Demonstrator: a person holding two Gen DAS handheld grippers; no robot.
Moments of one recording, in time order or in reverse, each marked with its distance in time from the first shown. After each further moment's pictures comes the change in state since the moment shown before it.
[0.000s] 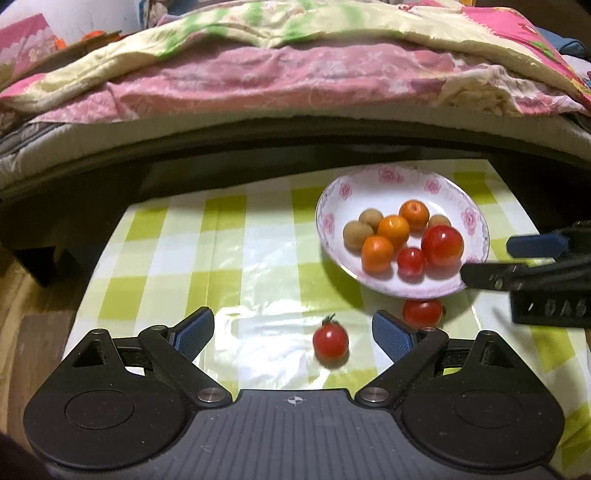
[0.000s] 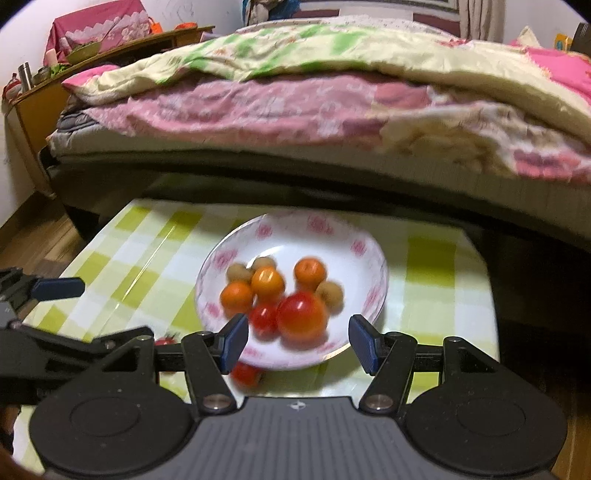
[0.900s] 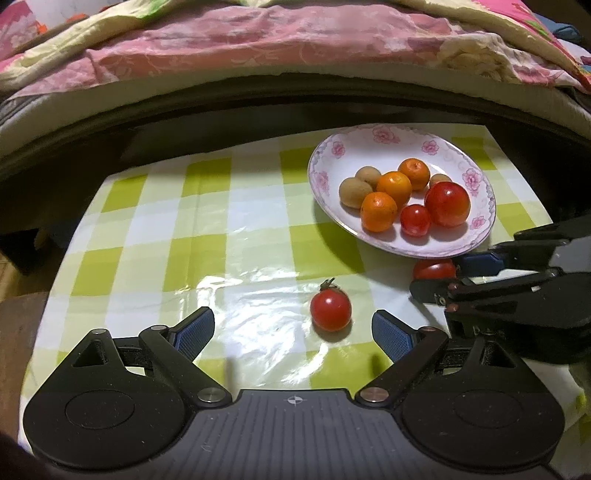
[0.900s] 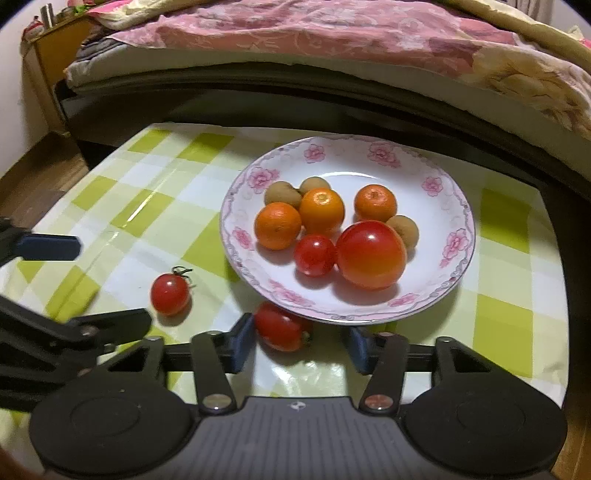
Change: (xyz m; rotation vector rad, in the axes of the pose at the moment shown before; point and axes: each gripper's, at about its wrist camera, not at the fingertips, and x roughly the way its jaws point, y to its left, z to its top) left arm 0.027 0.005 -0.017 0.021 0.054 -0.052; right arm 0.064 0.028 -0.024 -0.106 0.111 0.055
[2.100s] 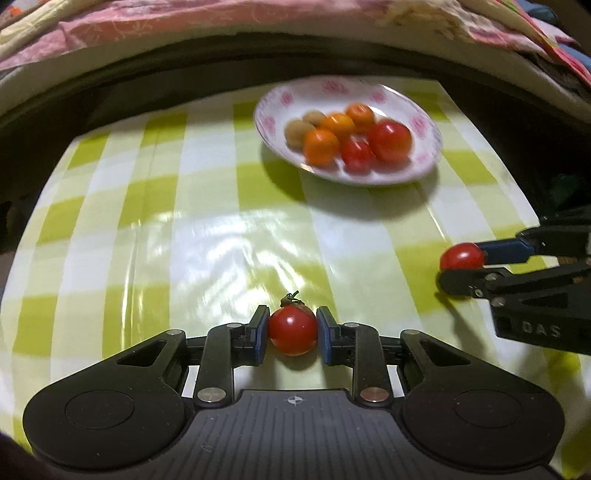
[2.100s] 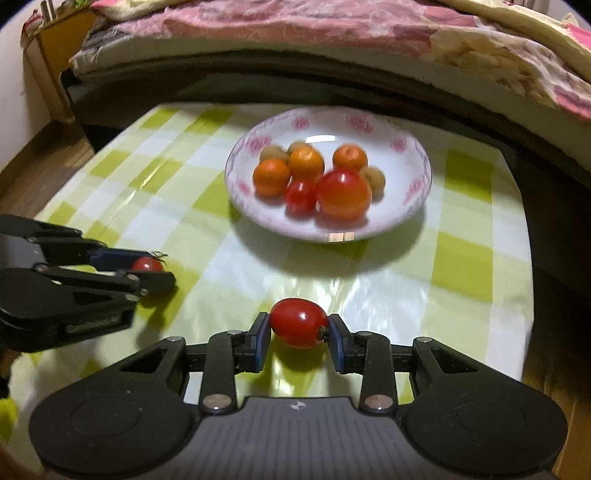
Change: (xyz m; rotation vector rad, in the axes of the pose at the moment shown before) left arm -0.017 -0.021 -0.040 0.029 0.105 -0.106; right arm -0.052 -0.005 -0.043 -0.006 0.082 -0.039
